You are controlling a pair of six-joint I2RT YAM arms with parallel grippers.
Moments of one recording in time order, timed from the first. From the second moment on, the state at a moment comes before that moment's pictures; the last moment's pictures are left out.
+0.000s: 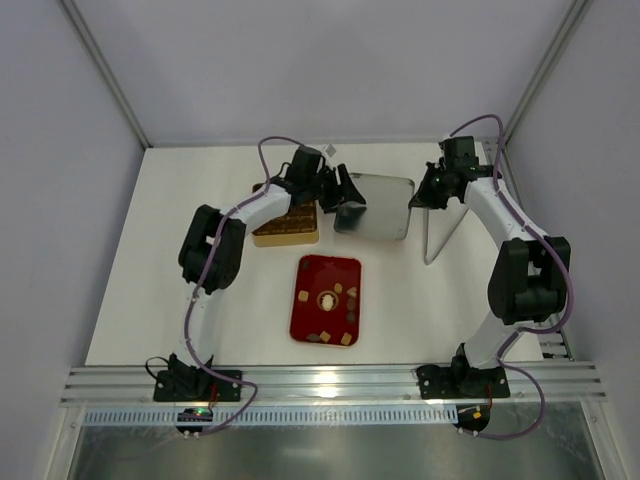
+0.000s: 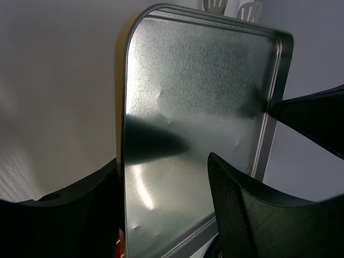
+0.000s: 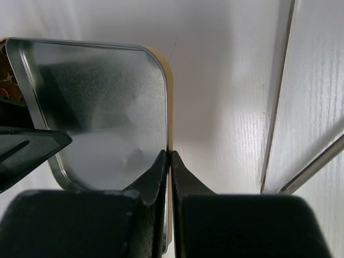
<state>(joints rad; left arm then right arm) -0.53 2.20 1.72 -0.14 0.51 -0.77 0.07 1.71 1.41 -0.61 -0.22 0.45</state>
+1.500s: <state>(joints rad) -0.40 1.79 1.38 -0.41 0.68 -0.97 1.00 1.22 1.07 -0.35 0.40 -0.13</state>
